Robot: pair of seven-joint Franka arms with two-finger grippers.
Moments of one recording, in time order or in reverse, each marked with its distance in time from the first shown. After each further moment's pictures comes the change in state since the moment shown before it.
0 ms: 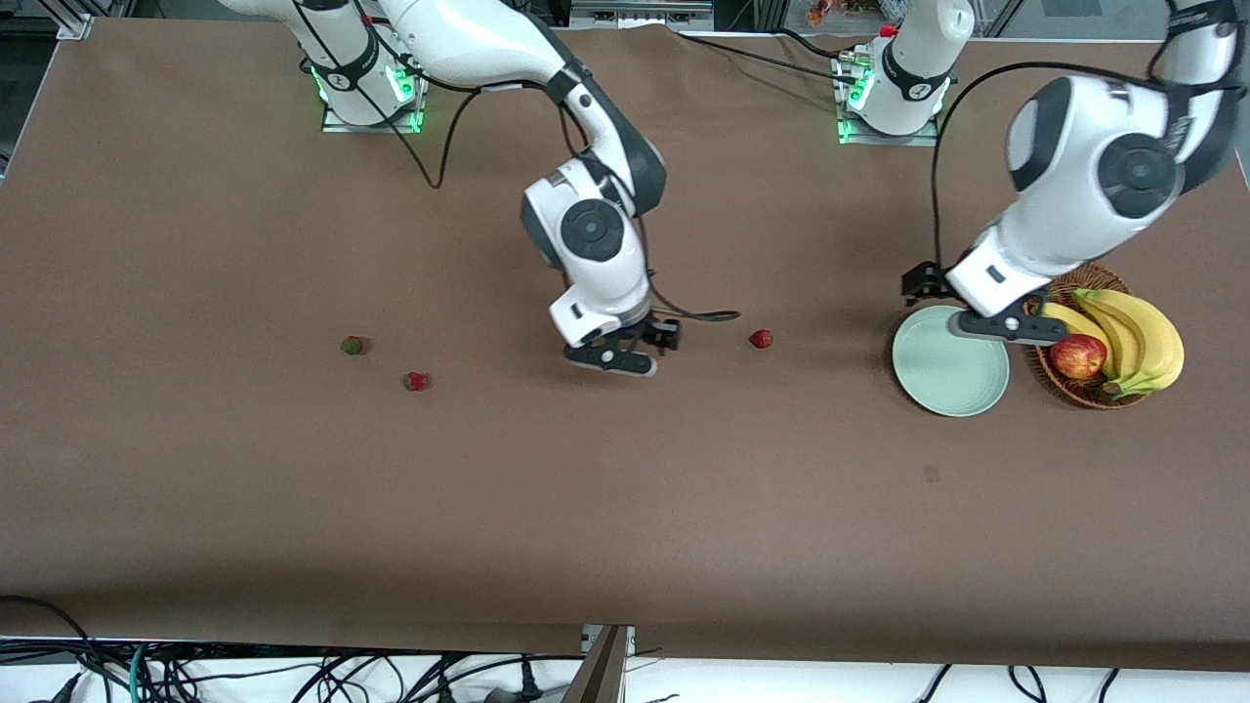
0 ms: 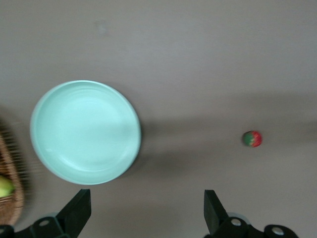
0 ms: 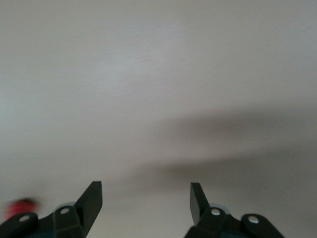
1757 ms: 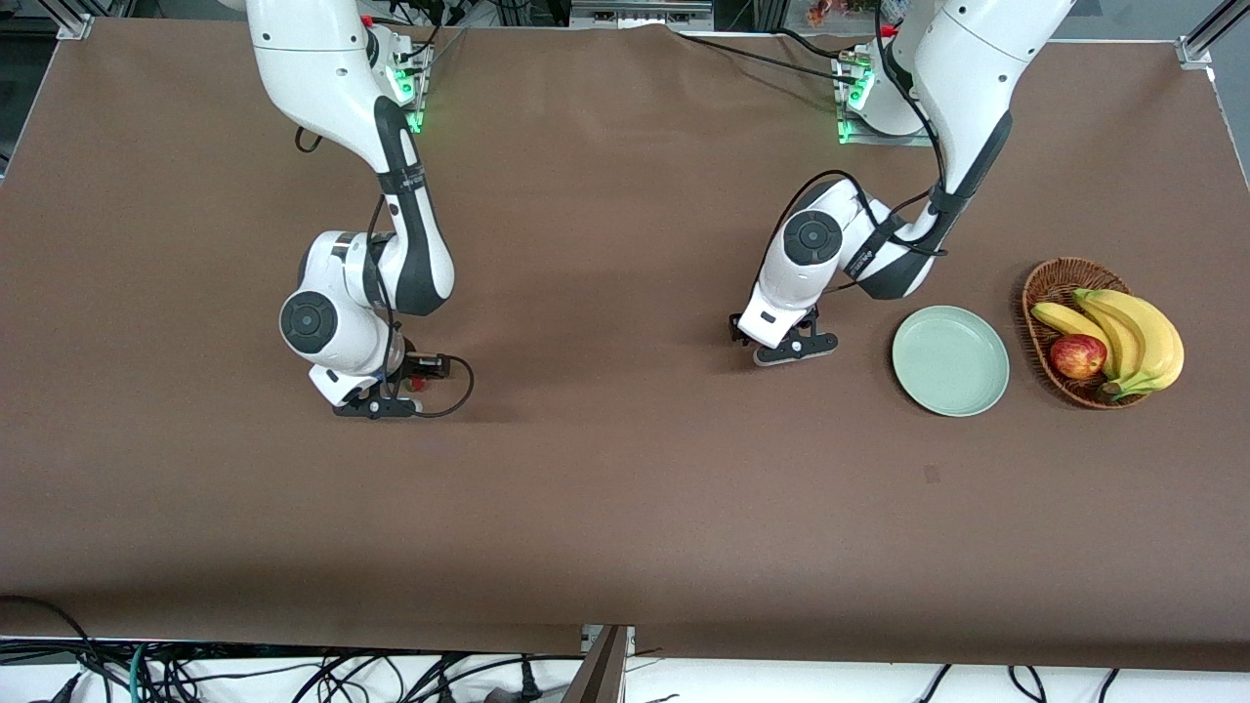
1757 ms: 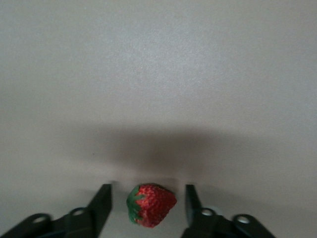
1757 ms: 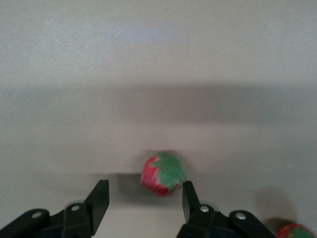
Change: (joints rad) left arm -0.076 0.454 -0.241 -0.024 0.363 0.470 -0.868; right arm -0.135 -0.112 -0.282 -0.516 0.237 0.116 -0.799
